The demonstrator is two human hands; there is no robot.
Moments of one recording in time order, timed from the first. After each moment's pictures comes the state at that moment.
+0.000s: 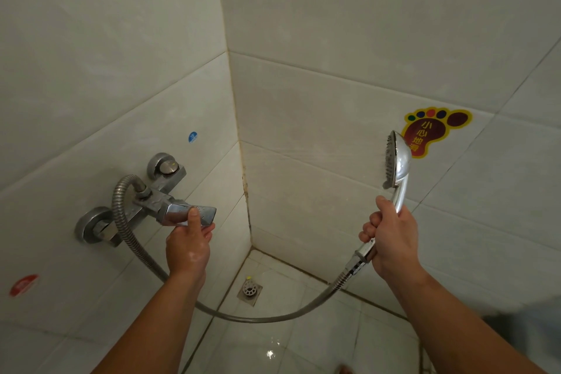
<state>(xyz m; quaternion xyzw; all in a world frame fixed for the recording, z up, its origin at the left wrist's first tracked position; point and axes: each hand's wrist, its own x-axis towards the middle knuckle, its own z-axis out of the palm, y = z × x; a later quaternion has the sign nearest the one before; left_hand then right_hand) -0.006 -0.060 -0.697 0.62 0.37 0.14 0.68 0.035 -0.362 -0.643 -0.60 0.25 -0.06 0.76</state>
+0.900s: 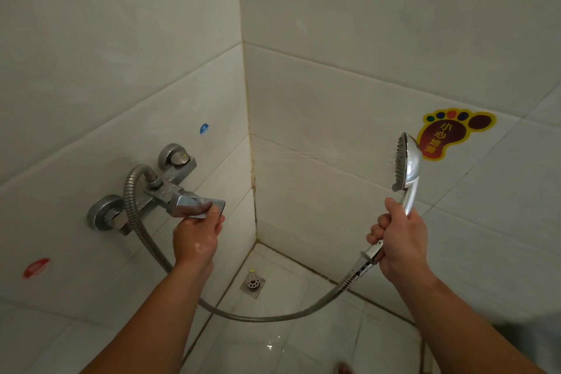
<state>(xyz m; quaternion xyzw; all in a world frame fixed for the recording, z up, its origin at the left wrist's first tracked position) -0.002 -0.052 -0.709 0.57 0.38 0.14 0.72 0.039 -0.359 -0.649 -0.61 0.25 -0.04 0.75</state>
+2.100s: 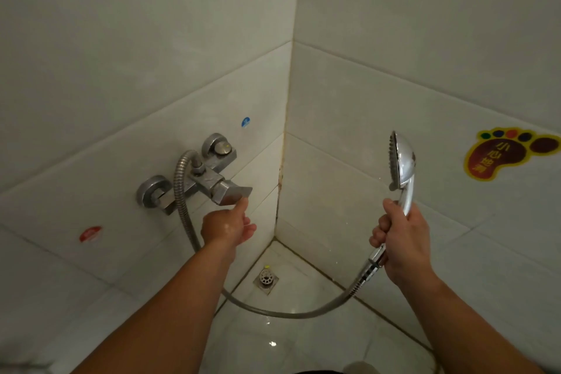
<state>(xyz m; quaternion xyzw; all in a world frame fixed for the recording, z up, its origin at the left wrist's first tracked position) 0.006 -0.038 -0.707 0.55 0.49 0.06 0.68 0.051 -0.313 -0.660 -0.65 0.16 0.01 0.74</state>
